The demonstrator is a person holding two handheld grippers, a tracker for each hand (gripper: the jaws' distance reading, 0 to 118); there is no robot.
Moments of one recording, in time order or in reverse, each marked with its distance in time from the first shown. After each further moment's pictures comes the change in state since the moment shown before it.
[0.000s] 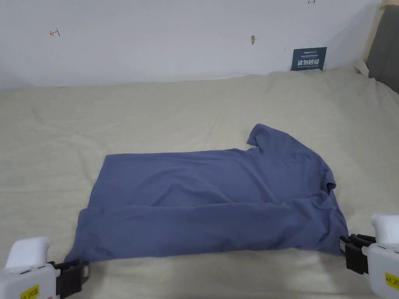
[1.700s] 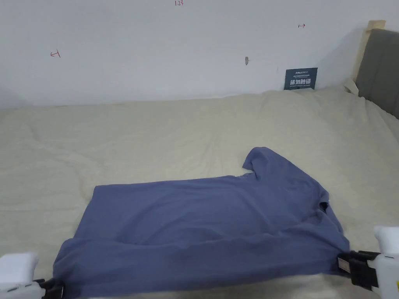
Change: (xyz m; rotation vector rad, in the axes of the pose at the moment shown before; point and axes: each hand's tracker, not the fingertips) left arm 0.010 0.001 0.039 -0.033 0.087 -0.078; right arm 0.028 0.011 0.013 -0.078 0.081 0.009
